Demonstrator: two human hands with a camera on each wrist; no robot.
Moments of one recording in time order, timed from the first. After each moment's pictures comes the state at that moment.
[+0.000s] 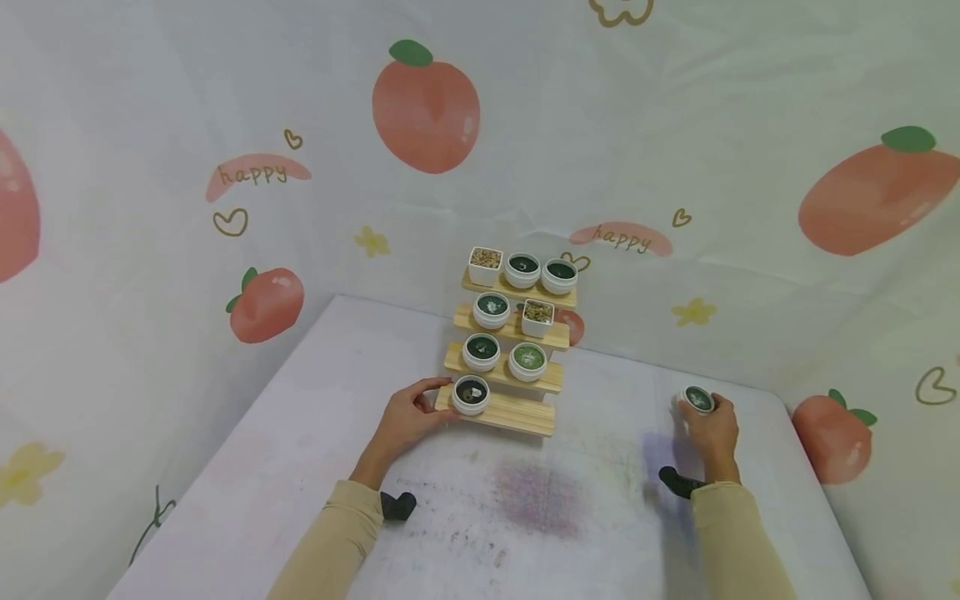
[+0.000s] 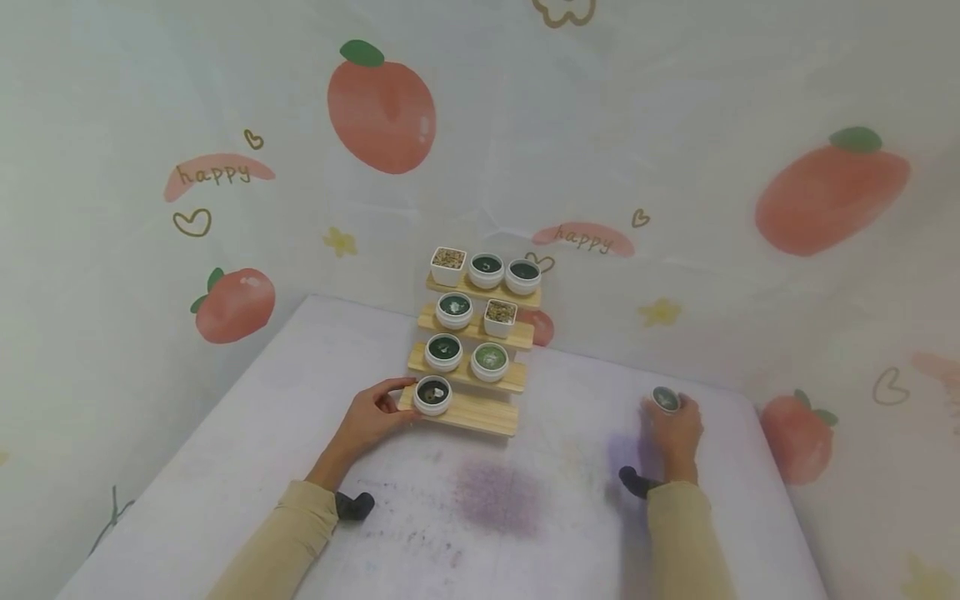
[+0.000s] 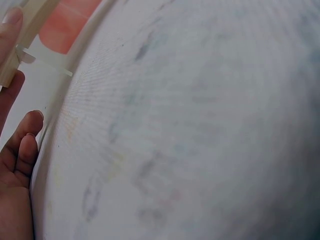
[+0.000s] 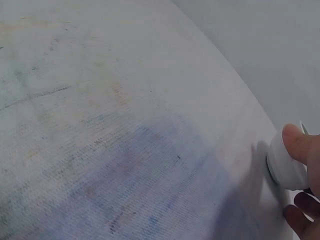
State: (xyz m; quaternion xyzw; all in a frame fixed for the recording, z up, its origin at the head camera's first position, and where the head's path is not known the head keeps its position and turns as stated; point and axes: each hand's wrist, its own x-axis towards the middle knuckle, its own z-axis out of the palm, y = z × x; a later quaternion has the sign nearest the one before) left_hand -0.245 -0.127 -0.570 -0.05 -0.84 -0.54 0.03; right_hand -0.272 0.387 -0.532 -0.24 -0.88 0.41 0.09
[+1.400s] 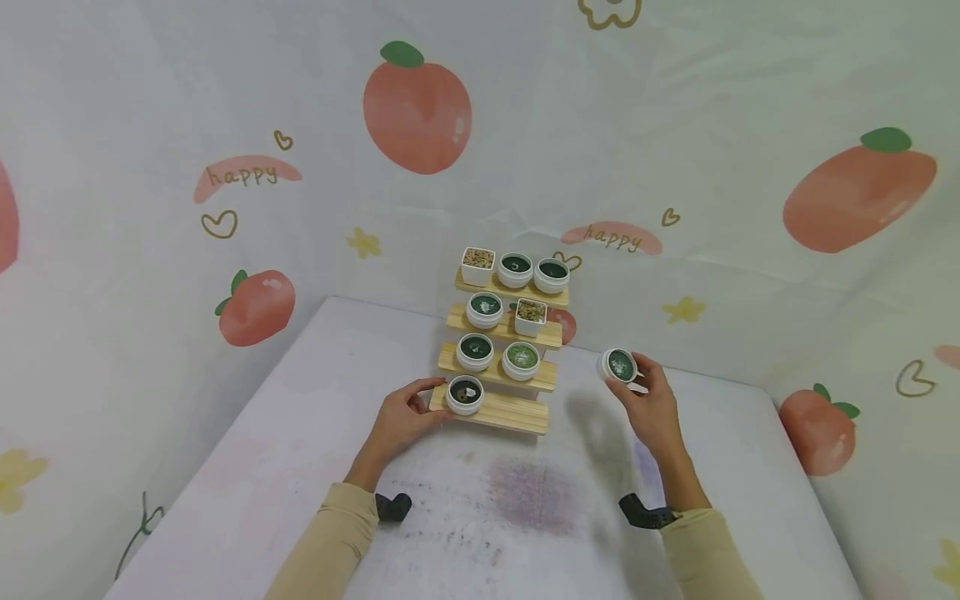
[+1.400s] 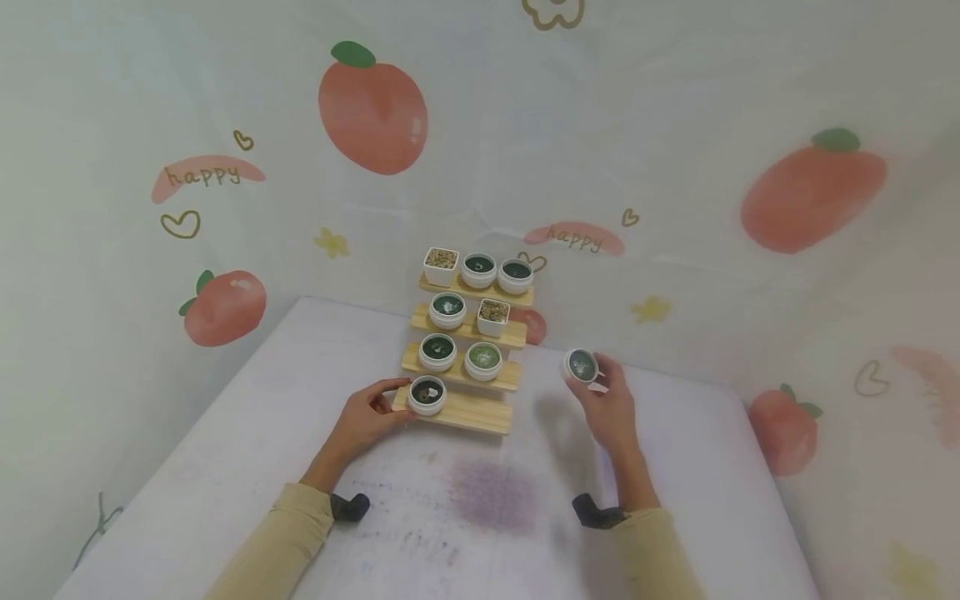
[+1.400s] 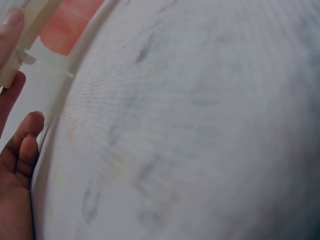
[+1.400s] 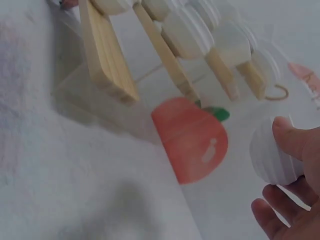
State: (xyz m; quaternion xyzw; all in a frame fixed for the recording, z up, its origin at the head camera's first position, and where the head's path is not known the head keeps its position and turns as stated) left_hand -0.247 -0.126 -0.571 -0.05 -0.84 -0.54 0.03; right_hand -0.240 0.275 -0.470 -0.02 -0.87 0.48 0.13
